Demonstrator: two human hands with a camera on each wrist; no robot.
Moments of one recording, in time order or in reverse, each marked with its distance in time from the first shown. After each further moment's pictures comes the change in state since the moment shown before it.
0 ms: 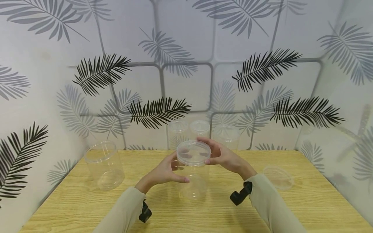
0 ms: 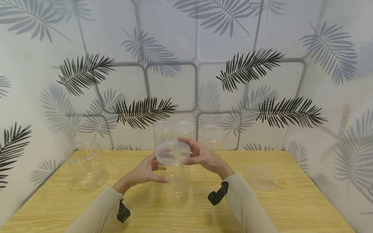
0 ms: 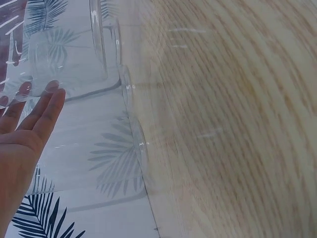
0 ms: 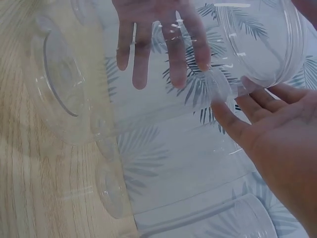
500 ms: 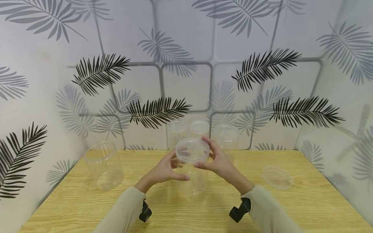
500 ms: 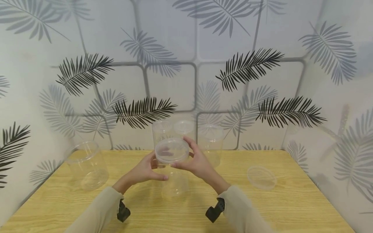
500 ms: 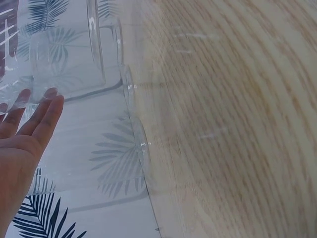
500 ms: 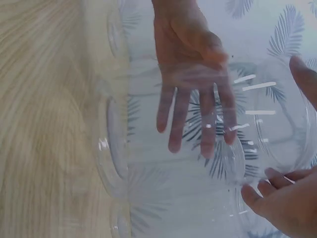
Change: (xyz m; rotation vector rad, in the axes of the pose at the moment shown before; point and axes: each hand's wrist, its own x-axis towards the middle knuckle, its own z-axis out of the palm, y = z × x) left_hand -0.003 0.028 0.003 -0.023 0.032 -0.023; right_hand -0.004 -0.004 0.044 -0.361 0.470 0.074
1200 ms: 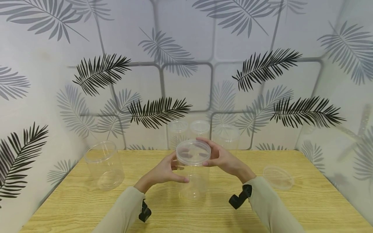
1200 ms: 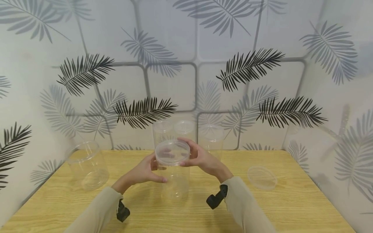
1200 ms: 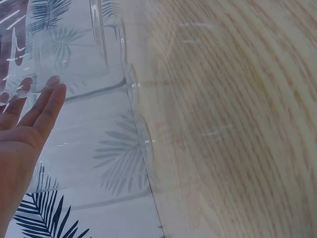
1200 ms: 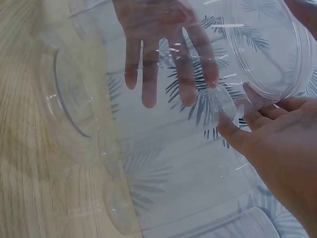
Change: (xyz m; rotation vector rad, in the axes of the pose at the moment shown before) left_hand -0.003 0.001 -0.003 -0.006 -0.065 0.008; right_hand 0.018 0.013 -0.023 0.372 -0.427 -0.035
